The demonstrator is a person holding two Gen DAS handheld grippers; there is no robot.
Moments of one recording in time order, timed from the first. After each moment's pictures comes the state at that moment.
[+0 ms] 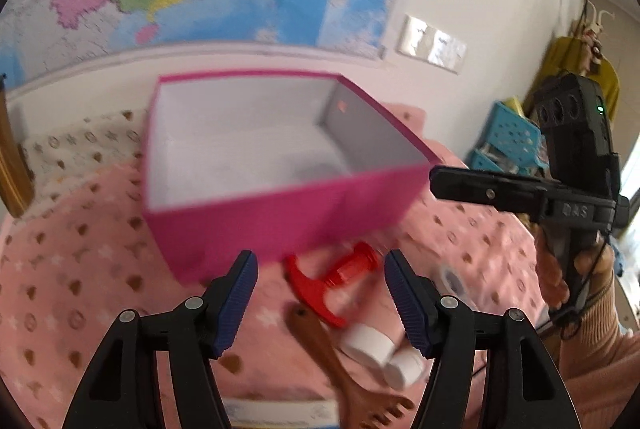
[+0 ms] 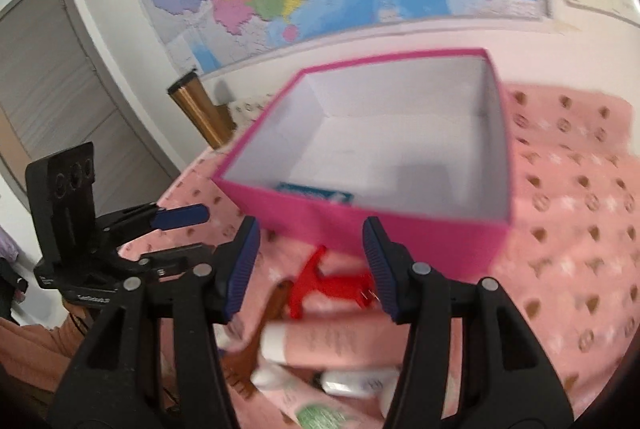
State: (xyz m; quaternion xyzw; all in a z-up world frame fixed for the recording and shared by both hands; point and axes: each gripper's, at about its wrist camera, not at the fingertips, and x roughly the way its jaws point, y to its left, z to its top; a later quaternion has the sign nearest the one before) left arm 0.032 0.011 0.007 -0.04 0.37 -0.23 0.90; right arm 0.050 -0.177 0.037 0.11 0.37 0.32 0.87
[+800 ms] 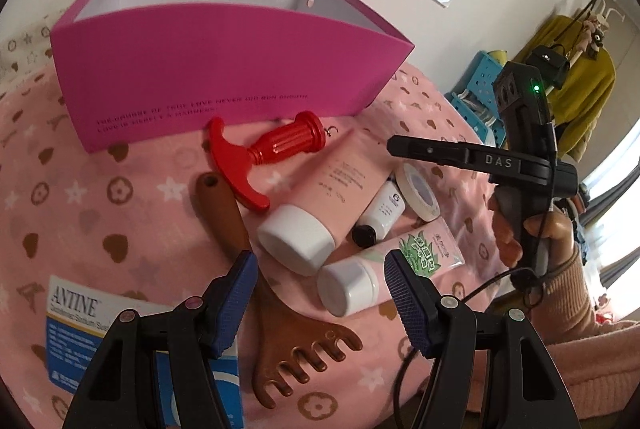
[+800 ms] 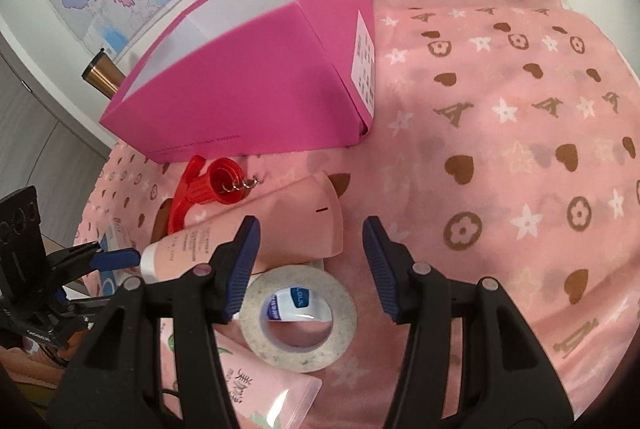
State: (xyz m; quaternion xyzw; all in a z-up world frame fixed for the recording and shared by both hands) left arm 0.010 -0.026 -0.060 -0.08 0.47 -0.27 0.84; right arm 0.042 -0.242 -0.067 0.16 0.47 0.22 0.84
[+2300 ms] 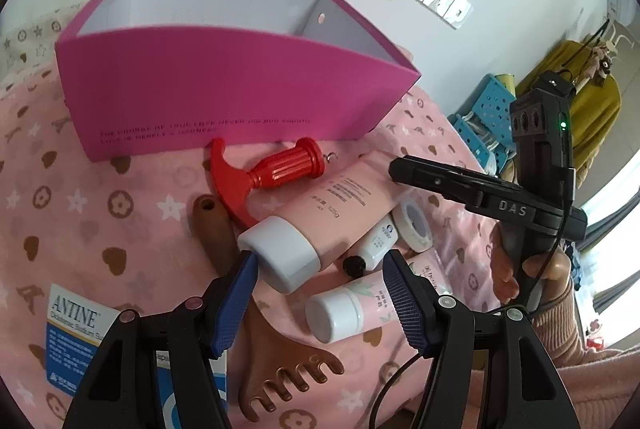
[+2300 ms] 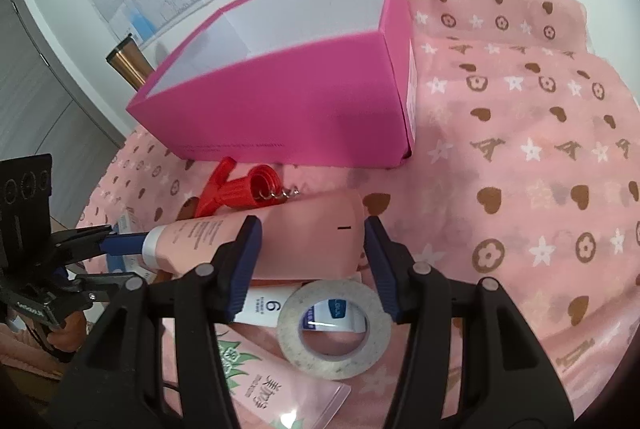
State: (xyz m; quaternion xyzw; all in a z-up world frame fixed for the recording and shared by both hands) left arm 0.017 -0.027 -0.048 -0.11 0.46 -0.25 0.85; right arm 0.031 -0.220 -0.047 0.12 0.43 0.26 0.85
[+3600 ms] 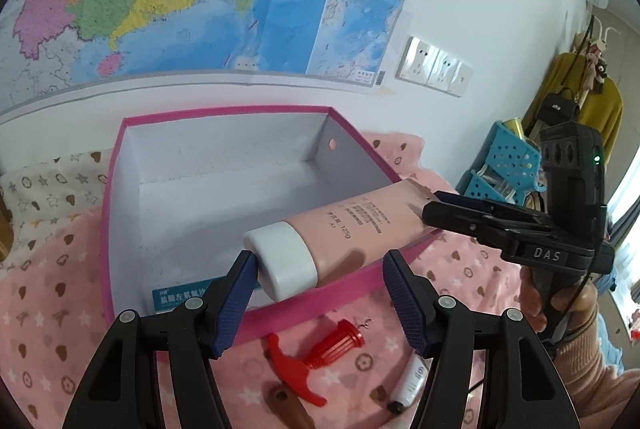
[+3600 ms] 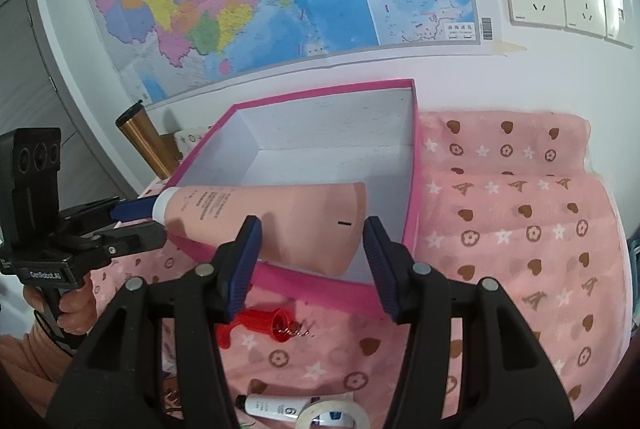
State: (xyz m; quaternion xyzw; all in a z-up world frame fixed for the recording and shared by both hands) left arm 0.105 -0.014 0.035 -0.05 0.35 -0.23 0.91; right arm 0.088 -0.218 0.041 0.11 0.35 0.25 0.90
